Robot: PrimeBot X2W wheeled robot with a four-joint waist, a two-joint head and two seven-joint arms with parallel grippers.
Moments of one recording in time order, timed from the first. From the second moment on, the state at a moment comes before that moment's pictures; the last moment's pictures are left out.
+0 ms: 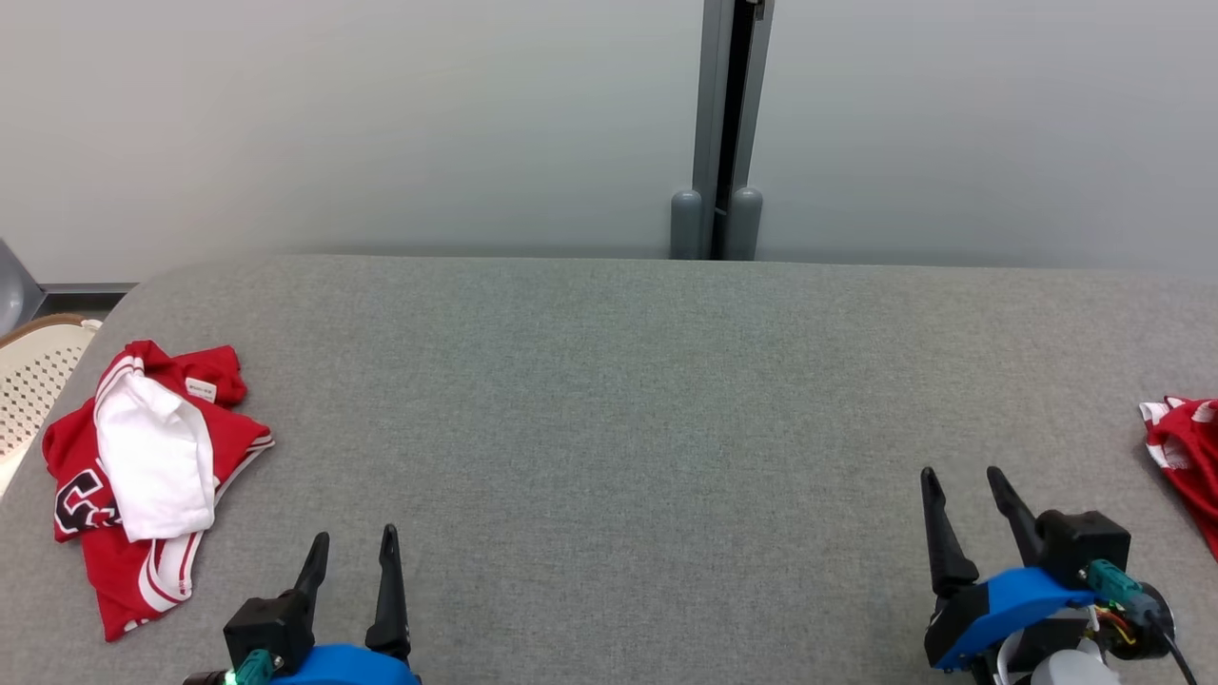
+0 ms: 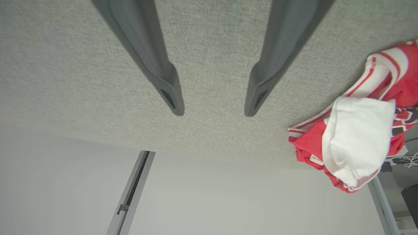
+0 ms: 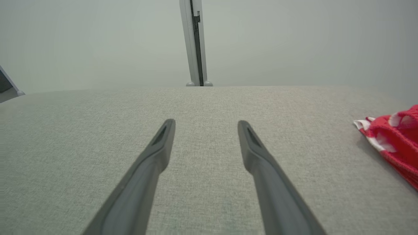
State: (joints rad) left arm -0.06 0.05 -0.07 0.50 -0.21 -0.07 -0.26; right arm -0.22 -0.05 -0.09 0.58 0.08 0.13 -0.26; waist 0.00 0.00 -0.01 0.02
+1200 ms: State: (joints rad) left arm -0.03 0.05 0.02 0.52 -0.20 -0.06 -0.26; right arm -0.18 -0.05 0.03 0.60 0.14 0.13 -0.26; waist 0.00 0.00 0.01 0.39
